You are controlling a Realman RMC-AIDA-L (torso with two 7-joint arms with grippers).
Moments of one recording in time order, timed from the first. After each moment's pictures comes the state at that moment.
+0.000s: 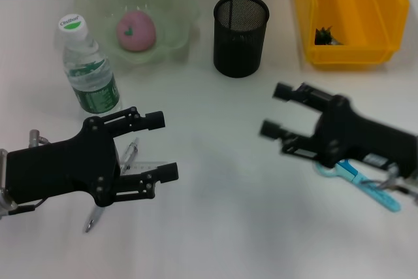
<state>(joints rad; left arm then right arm) -0.34 -2.07 0.83 0.59 1.73 1.86 -1.07 0.33 2.05 -1.30 -0.42 -1.13 -1.61 1.01</state>
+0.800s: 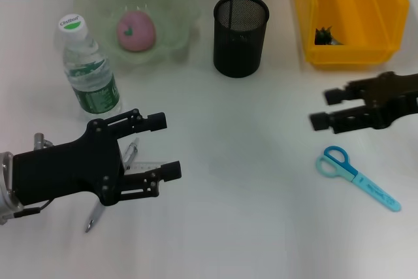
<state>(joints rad) -0.34 -2.07 0.83 0.56 1.73 1.82 -1.06 0.43 2.05 -0.96 -1.28 -2.10 -1.73 2.13</state>
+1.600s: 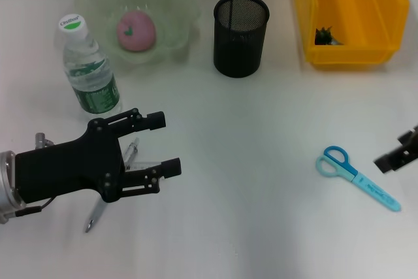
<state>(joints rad) -0.35 -2.07 0.83 0.54 1.73 1.80 -1.06 0.58 2.07 -0.99 -1.45 -2.66 -1.98 2.42</state>
